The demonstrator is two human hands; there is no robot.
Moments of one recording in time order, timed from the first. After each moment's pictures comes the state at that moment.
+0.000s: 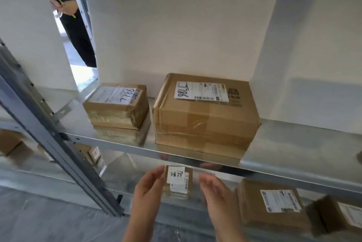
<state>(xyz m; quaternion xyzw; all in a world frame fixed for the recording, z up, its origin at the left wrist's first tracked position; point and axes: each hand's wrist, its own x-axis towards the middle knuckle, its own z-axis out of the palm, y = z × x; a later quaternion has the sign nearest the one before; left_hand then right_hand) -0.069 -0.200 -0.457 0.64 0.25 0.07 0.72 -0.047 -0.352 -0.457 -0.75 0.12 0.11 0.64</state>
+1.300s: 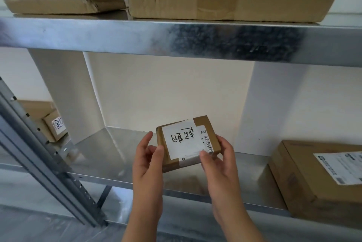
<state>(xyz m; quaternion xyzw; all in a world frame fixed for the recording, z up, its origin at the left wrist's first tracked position) -0.005 -0.196 -0.737 0.57 0.18 0.20 0.77 0.008 -0.322 -0.738 -0.67 0.03 -0.03 0.74</state>
